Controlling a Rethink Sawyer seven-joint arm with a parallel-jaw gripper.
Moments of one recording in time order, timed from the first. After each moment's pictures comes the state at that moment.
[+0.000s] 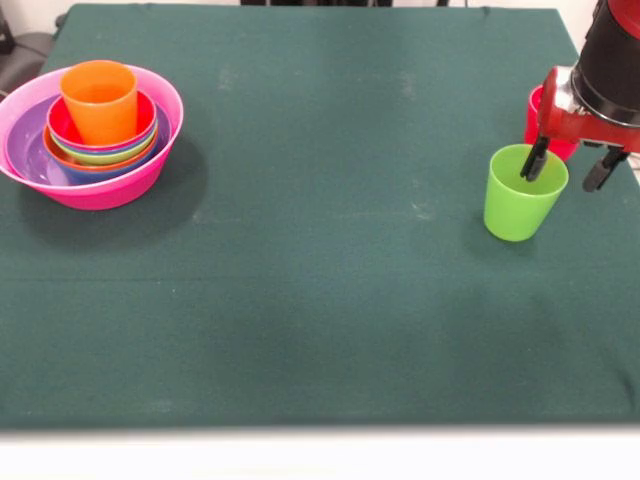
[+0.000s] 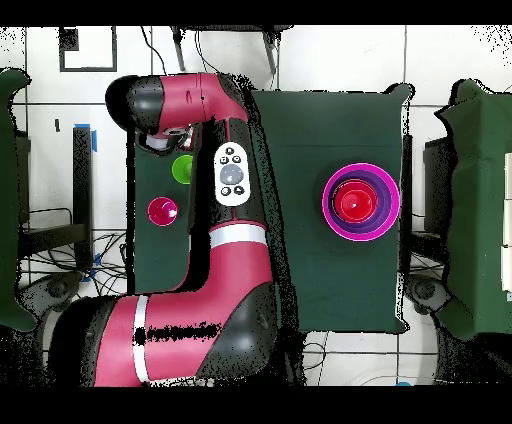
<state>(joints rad) 0.02 -0.22 0.10 0.77 -0.11 1.21 2.06</state>
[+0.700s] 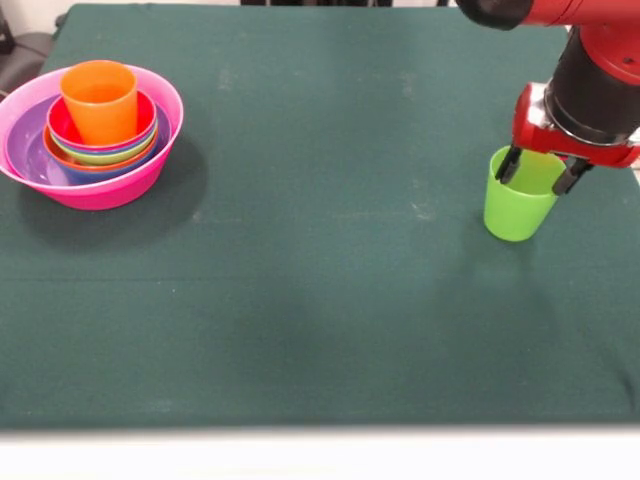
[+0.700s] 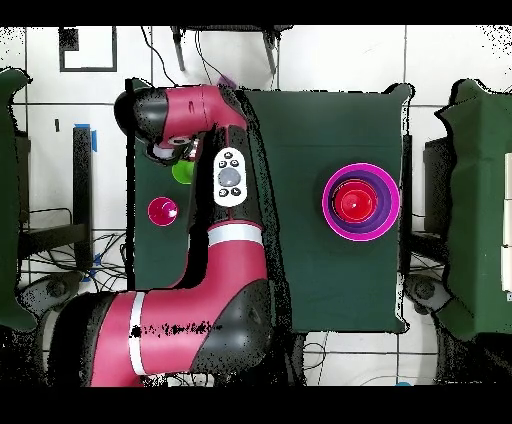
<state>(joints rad) 0.03 -0.18 0.06 0.78 -0.09 1.21 2.06</state>
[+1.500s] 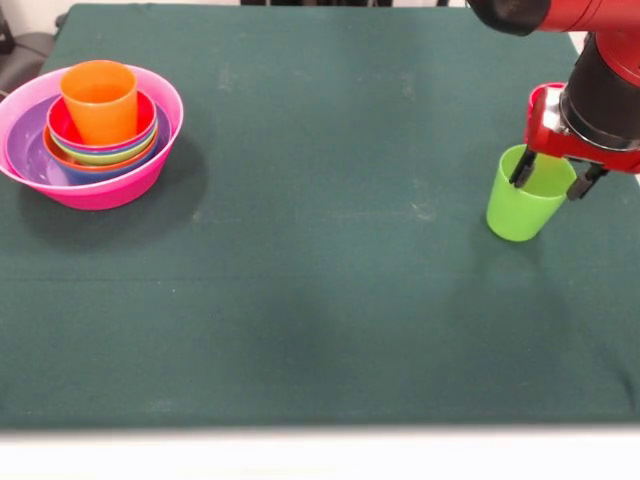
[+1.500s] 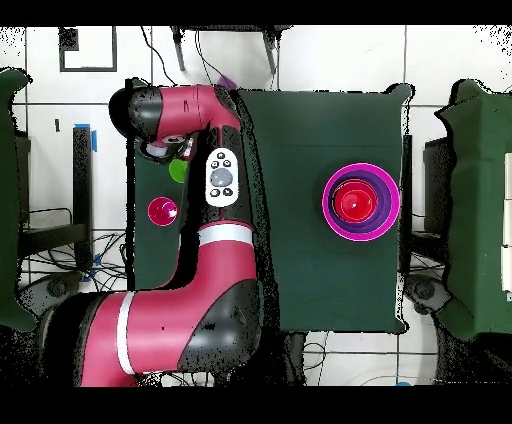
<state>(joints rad) 0.07 -0.15 0.00 0.74 -0.02 1.21 2.07</state>
